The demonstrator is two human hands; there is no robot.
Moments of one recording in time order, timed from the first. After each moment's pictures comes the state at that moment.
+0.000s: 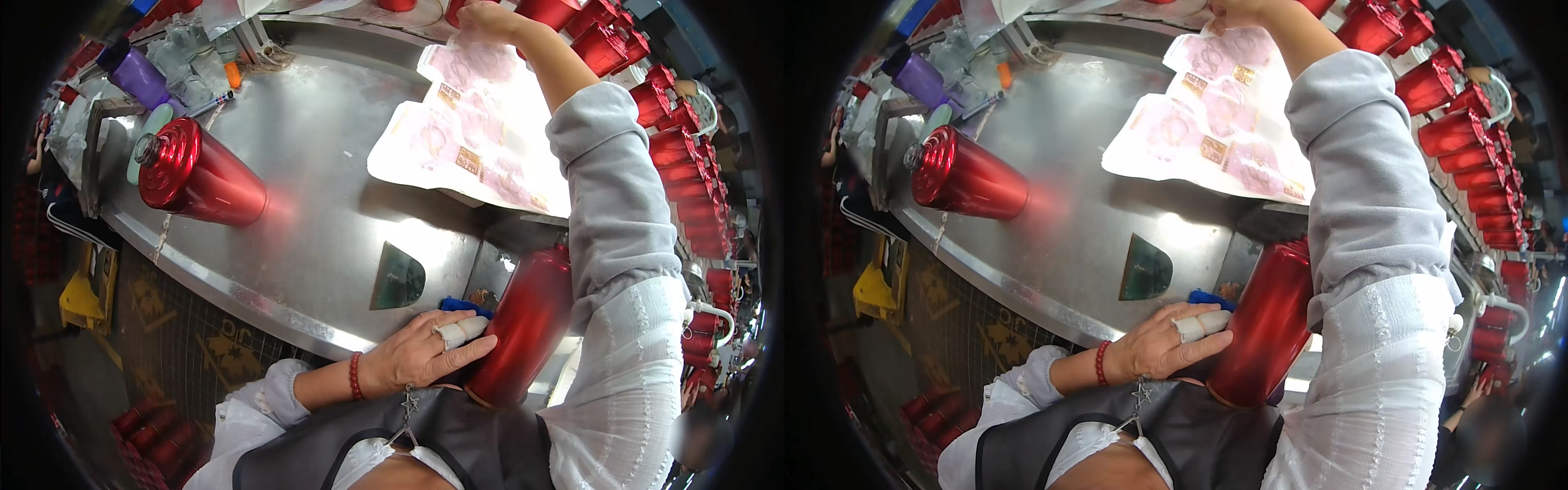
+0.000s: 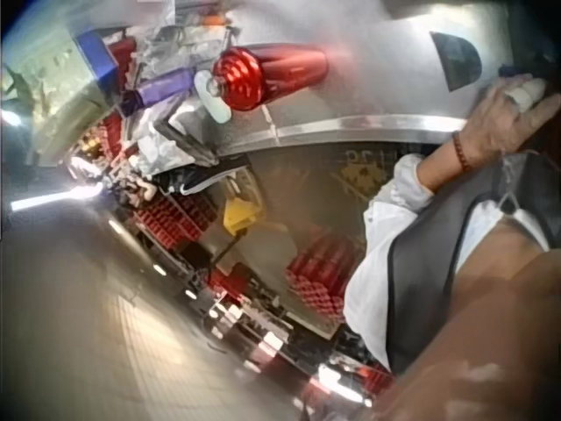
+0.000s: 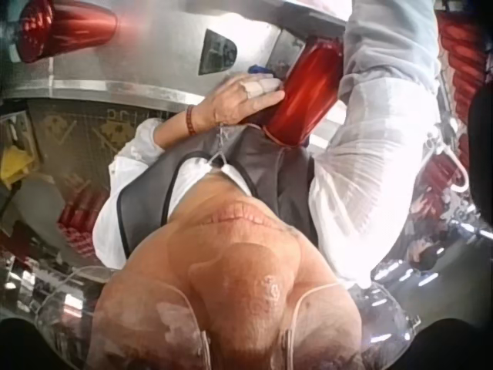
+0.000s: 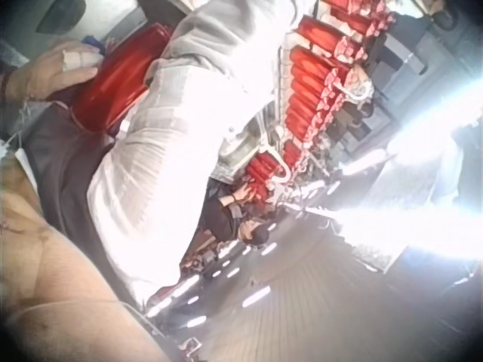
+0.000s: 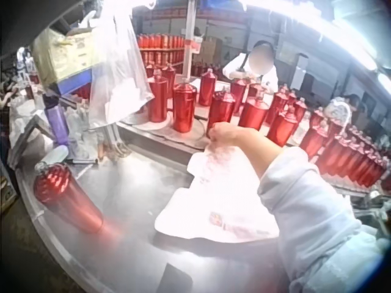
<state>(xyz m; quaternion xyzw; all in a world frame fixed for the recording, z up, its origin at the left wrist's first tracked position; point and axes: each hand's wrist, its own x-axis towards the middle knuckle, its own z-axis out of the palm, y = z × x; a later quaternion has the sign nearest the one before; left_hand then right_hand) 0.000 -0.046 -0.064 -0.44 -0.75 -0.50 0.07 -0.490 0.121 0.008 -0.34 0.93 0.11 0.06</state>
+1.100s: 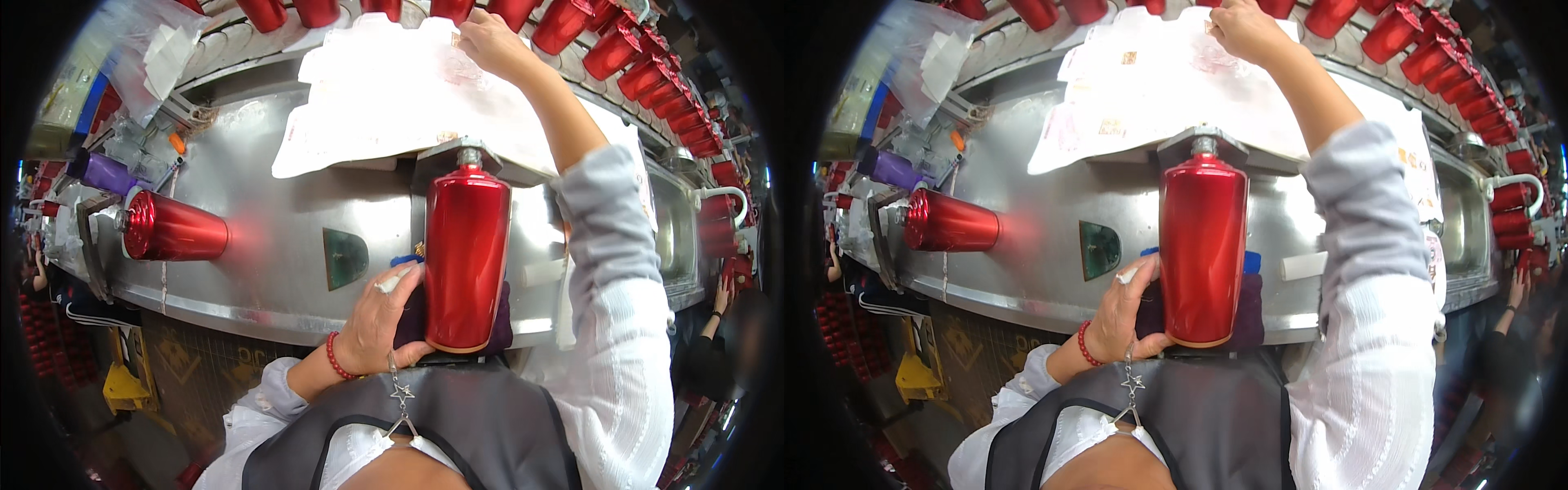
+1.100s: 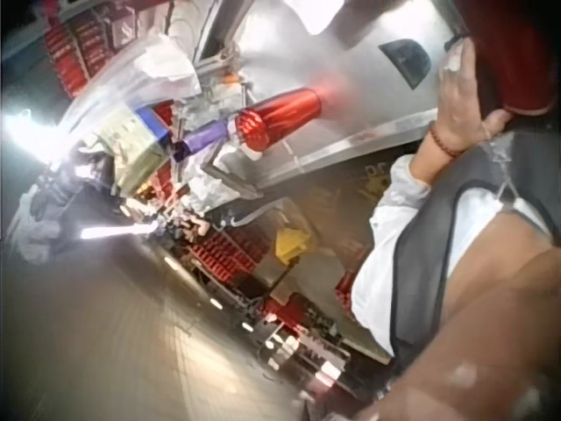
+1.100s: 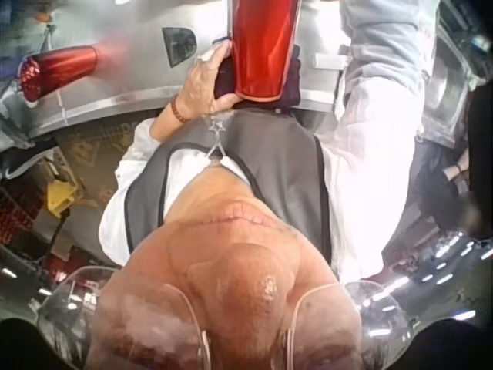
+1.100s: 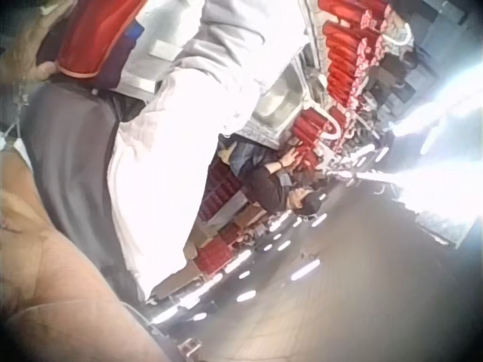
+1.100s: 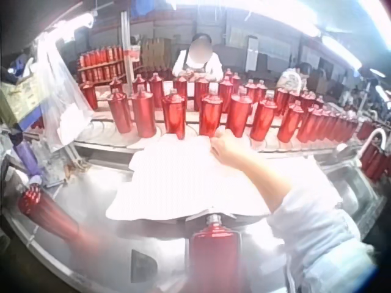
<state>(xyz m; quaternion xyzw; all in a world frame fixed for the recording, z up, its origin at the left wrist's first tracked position) 0.006 -0.043 -0.049 -0.41 -0.76 -0.50 0.00 -0.303 0.290 0.002 -0.21 0.95 0.00 -0.22</state>
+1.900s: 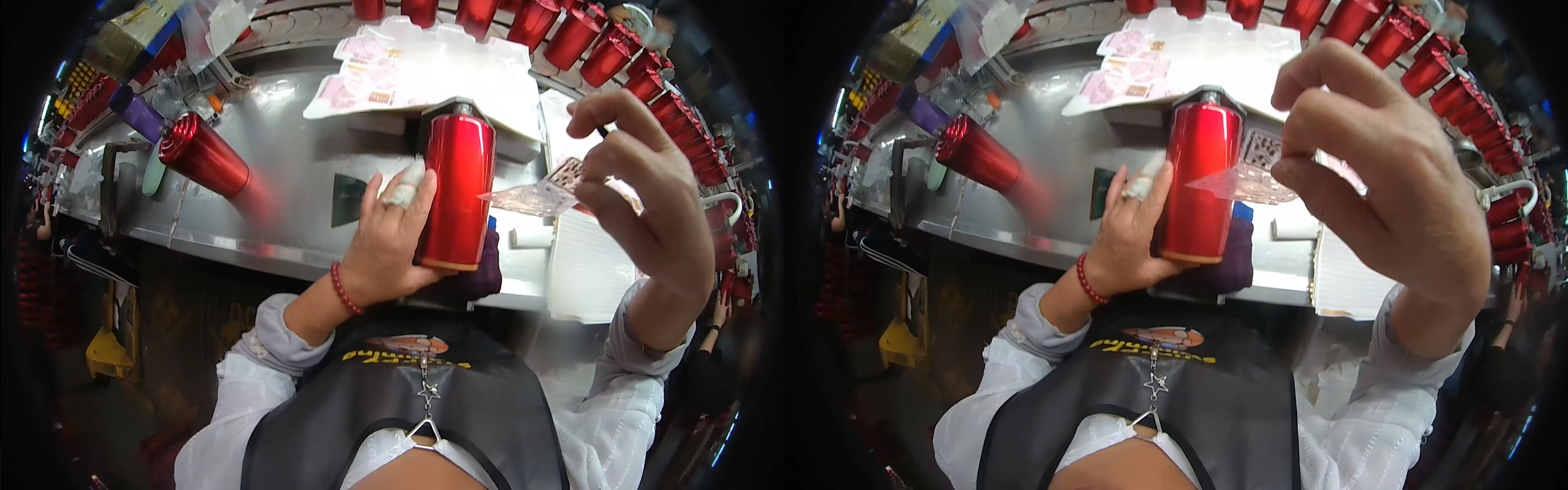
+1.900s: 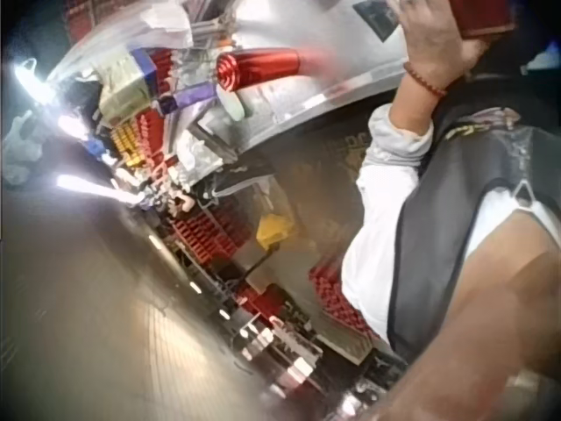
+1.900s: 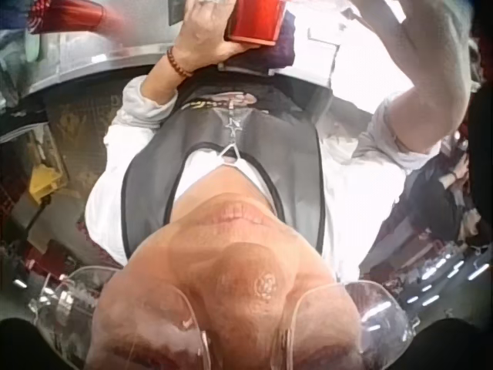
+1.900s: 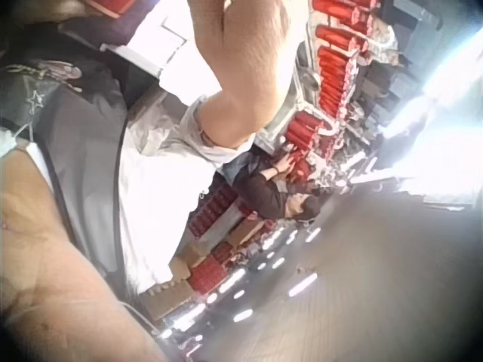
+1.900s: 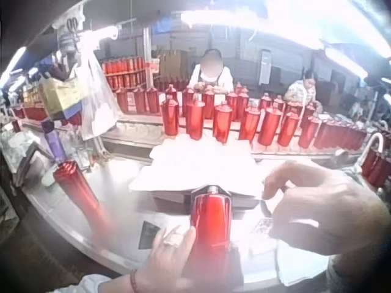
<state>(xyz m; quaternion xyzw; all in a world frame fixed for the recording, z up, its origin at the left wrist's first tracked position) 0.014 -0.009 -0.008 -0.40 -0.84 -0.30 0.19 0.030 0.252 0.201 -0.38 0.91 -0.16 -0.10</state>
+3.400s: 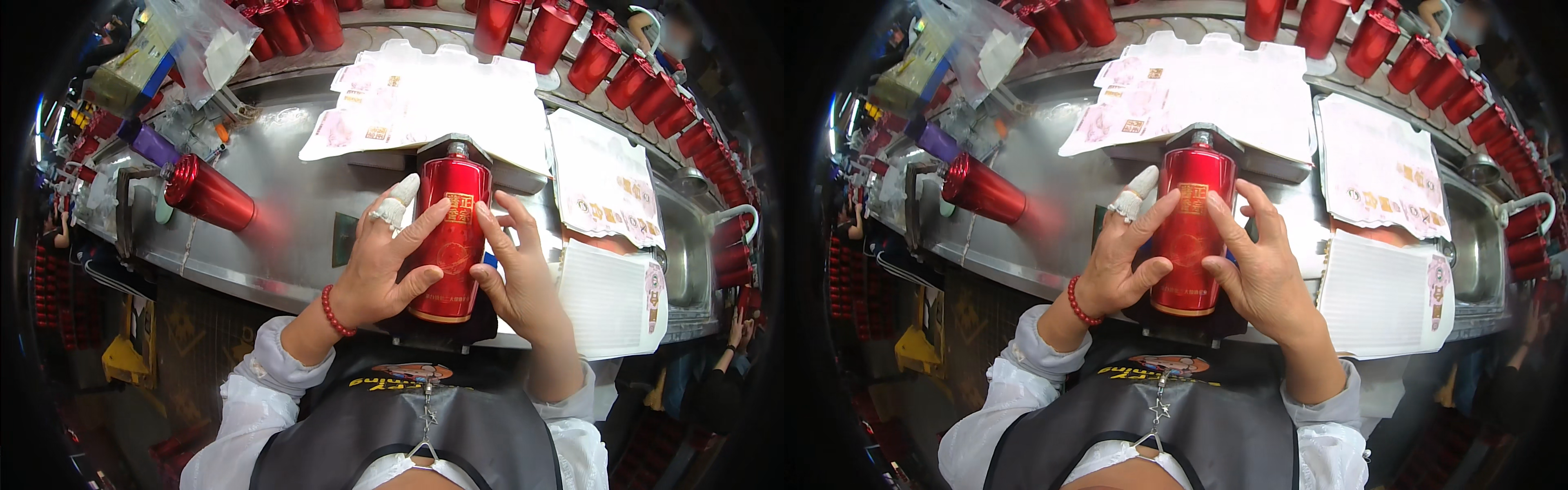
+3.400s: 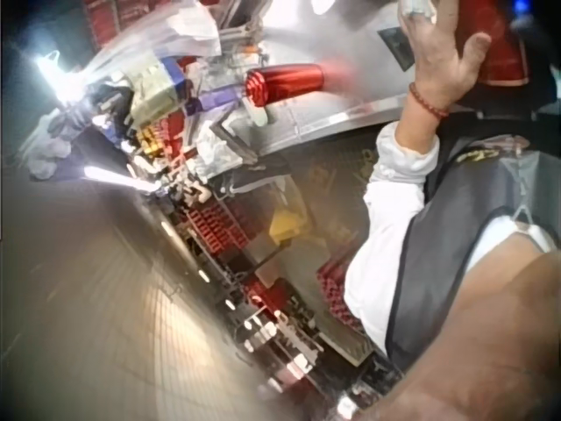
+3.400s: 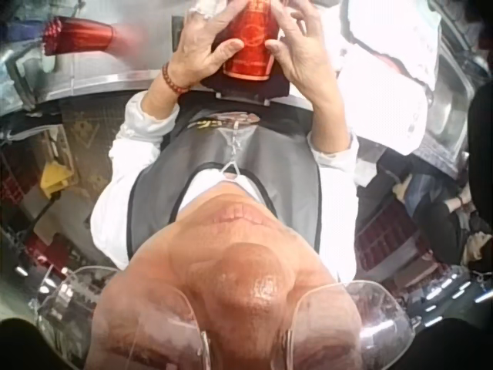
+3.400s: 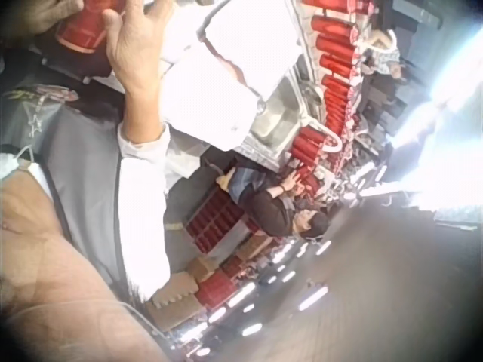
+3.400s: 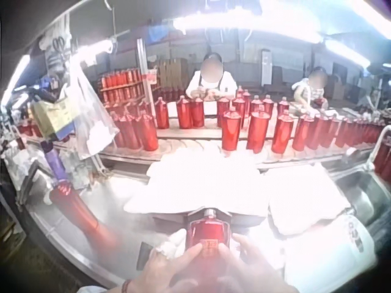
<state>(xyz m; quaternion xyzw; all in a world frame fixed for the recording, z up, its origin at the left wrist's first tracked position) -0.020 -0.012 0.007 -0.40 -0.83 -0.39 0.09 0.037 0.229 0.019 -0.18 0.90 -0.38 -0.12</state>
